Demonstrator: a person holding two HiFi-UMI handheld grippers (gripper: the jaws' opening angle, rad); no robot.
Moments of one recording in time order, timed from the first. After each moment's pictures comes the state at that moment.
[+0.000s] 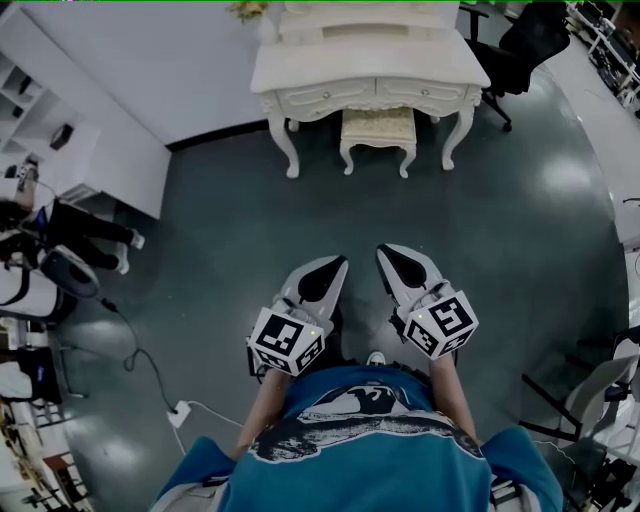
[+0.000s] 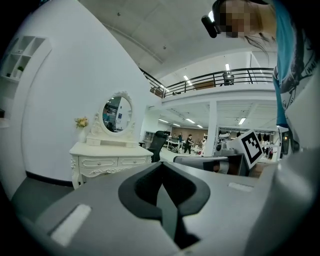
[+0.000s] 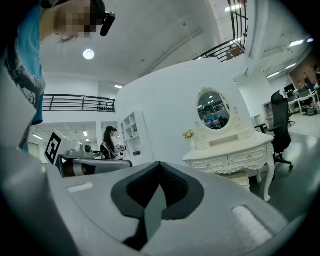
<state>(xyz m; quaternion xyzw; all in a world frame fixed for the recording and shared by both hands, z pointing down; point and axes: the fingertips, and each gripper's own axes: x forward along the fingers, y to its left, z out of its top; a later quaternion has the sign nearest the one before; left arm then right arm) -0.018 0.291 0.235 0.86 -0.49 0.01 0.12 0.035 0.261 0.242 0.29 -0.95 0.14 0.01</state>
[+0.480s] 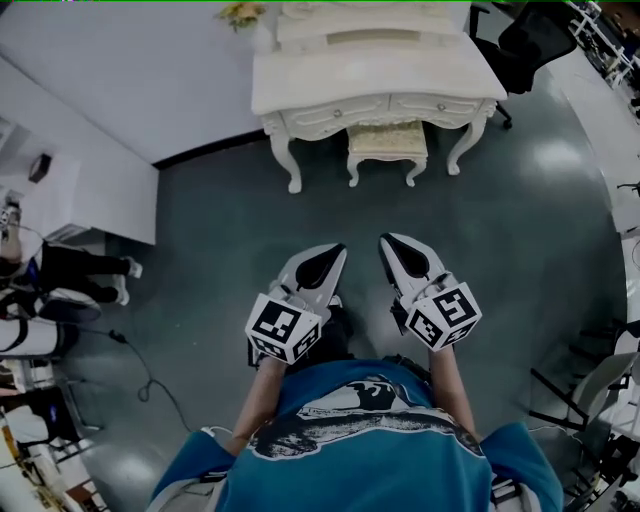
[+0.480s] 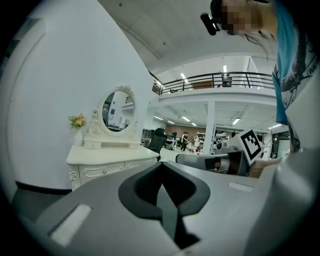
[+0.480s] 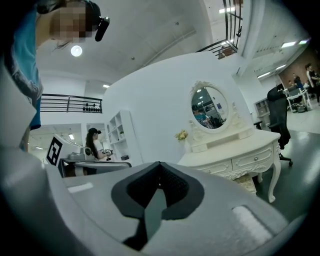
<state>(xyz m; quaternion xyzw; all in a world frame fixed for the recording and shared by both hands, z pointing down) -0.138 0.152 0.227 0.89 -0.44 0.03 0.12 -0.076 0.128 0.230 0.34 -0.93 0.16 0.00</state>
